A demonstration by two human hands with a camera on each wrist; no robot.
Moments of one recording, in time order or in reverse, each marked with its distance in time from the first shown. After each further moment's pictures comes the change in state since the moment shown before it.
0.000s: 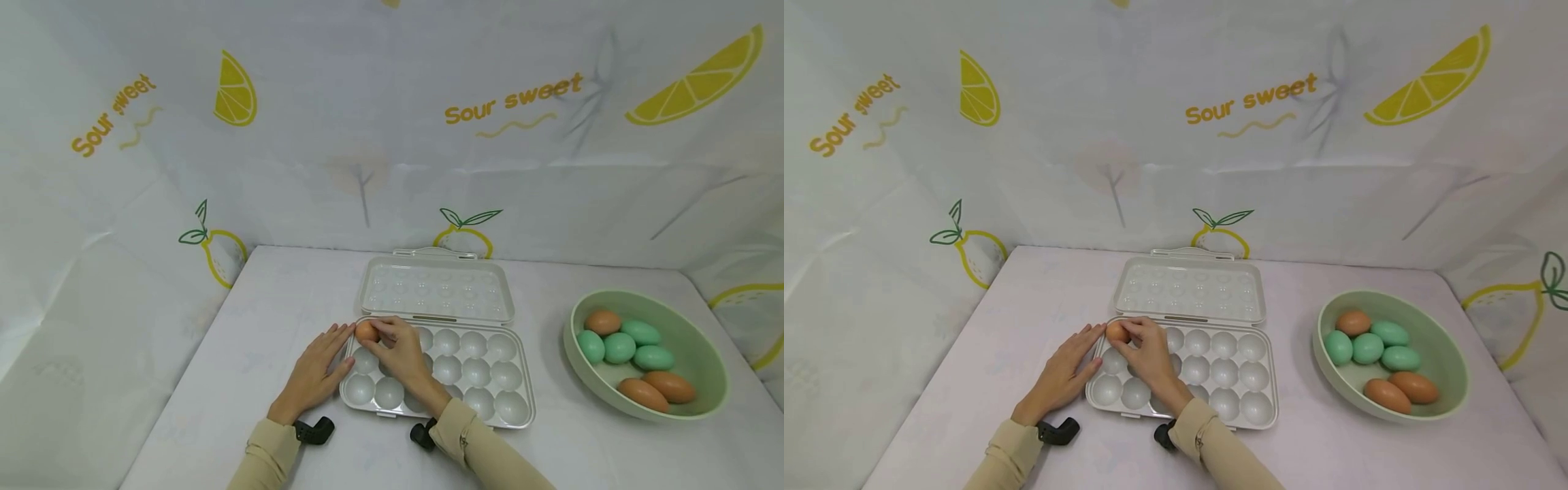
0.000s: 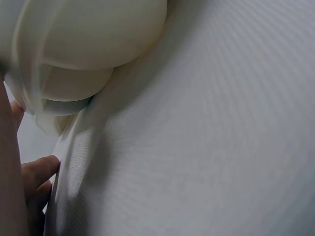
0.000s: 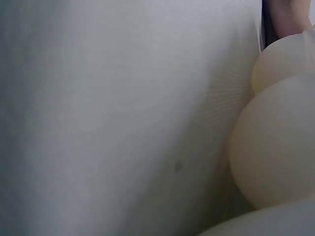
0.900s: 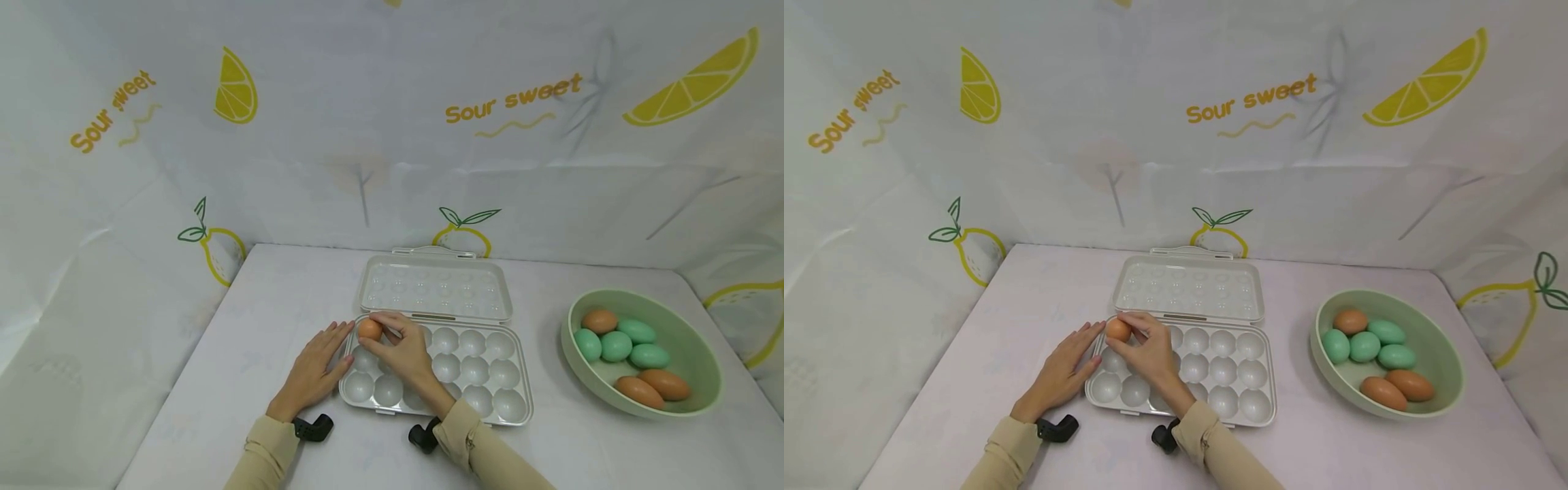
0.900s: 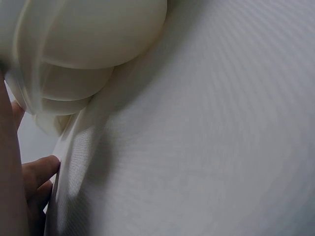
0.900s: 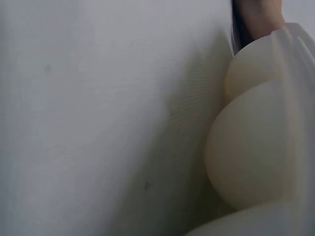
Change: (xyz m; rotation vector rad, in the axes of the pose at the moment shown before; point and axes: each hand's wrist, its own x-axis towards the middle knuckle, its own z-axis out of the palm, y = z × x) left_hand -0.001 0.000 -0.001 -0.004 0.017 0.020; right_hand -0.005 -0.016 -0.008 0.191 0.026 0.068
